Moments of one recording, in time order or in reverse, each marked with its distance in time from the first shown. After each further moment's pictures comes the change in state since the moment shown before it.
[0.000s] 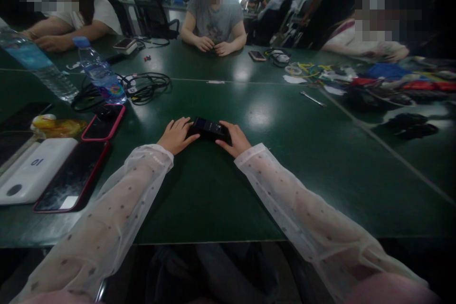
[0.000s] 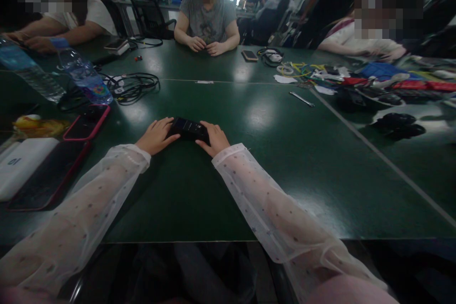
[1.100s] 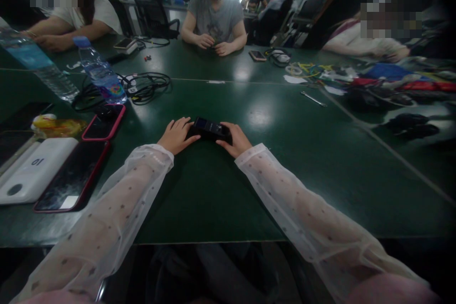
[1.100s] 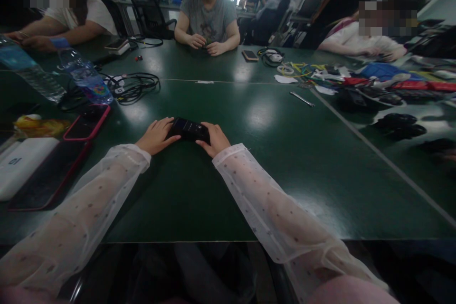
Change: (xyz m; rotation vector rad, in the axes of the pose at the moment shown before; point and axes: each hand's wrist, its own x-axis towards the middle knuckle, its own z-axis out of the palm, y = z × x) left_hand 0.000 -0.001 0.000 -0.010 0.010 0.010; right_hand -0.001 -0.001 0.001 0.047 0.018 0.060
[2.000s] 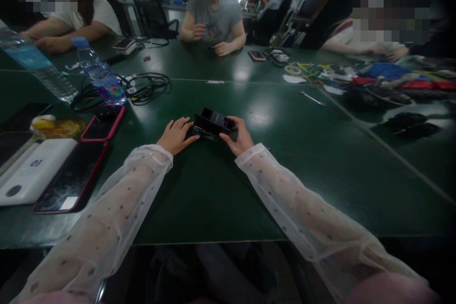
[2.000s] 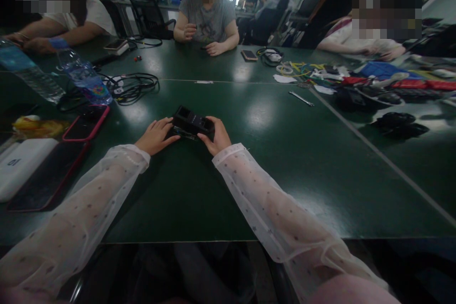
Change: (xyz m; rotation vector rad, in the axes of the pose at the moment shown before) left_hand 0.000 0.000 0.001 0.005 0.011 0.005; right_hand -0.001 -0.005 -0.003 0.166 0.211 0.013
